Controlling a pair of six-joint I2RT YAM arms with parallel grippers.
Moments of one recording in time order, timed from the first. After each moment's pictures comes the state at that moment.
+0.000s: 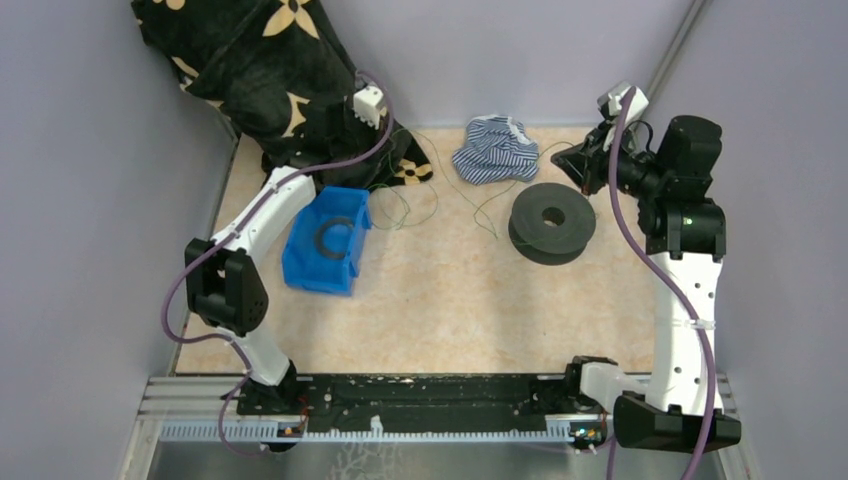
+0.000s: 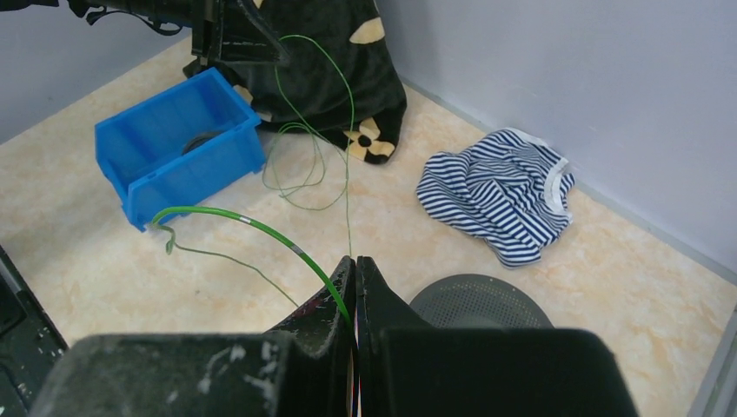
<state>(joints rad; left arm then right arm) -0.36 1.75 1.58 -0.19 0.35 0.08 -0.09 1.08 1.50 -0.66 -0.81 -0.21</state>
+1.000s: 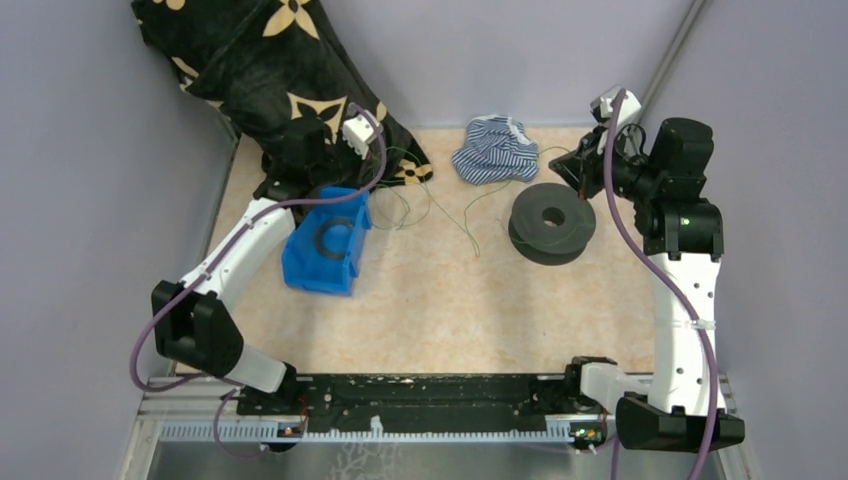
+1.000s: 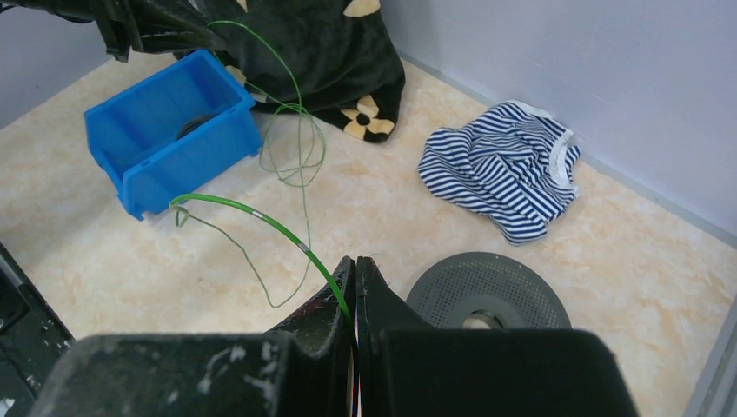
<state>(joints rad) -0.36 1.51 1.31 -0.13 0.35 0.32 -0.05 1.09 1.50 -0.73 -0.74 -0.22</state>
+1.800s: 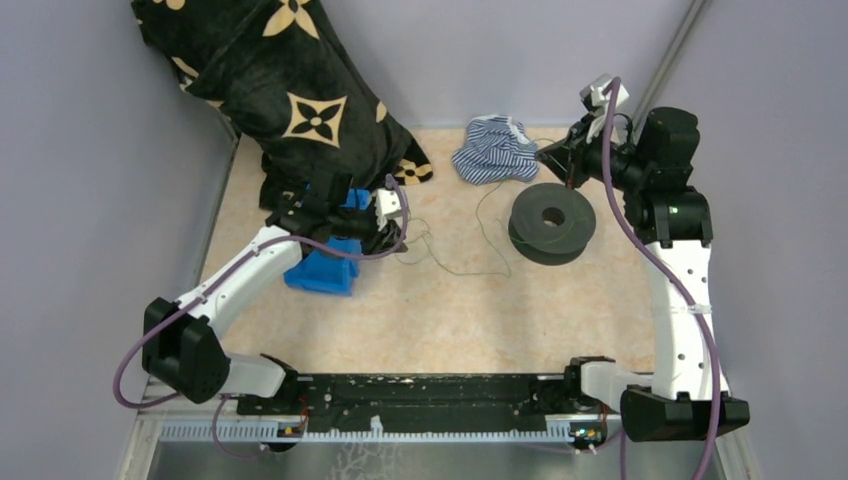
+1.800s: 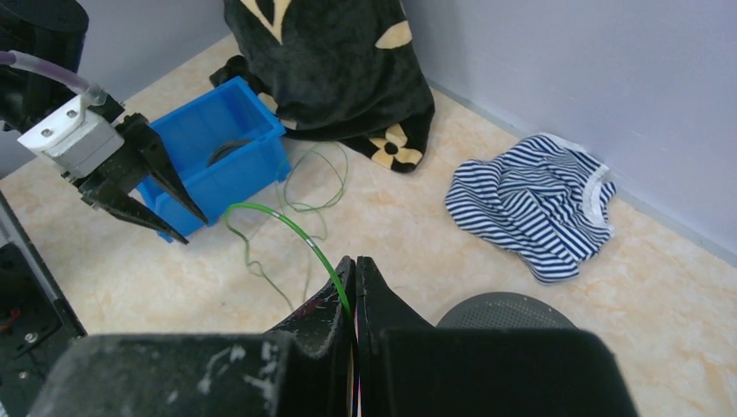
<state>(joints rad) -0.50 1.37 1.11 -0.46 0.71 0.58 0.01 1.12 1.50 -0.63 -0.74 -0.14</state>
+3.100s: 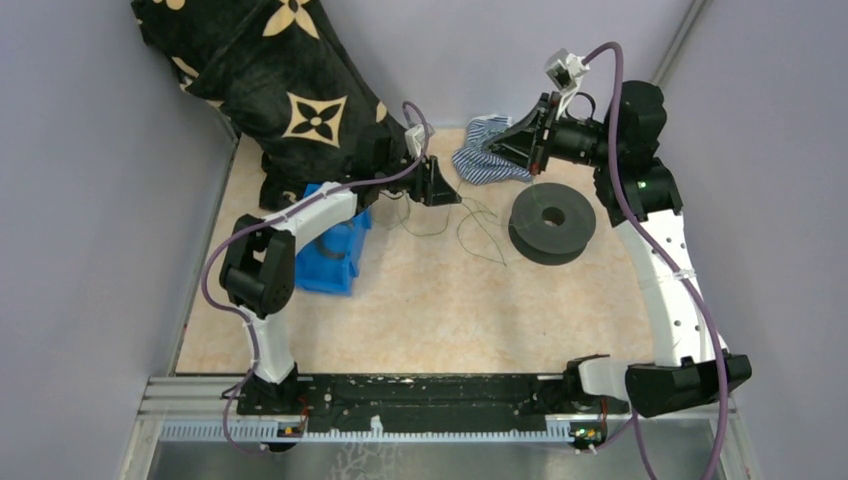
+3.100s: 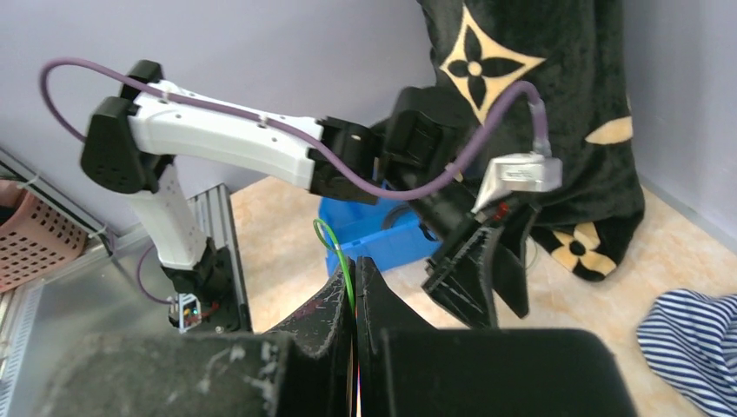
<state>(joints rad) -0.50 1.90 1.43 0.08 0.79 -0.30 0.19 1.26 1.57 -0.34 -1.01 0.21</state>
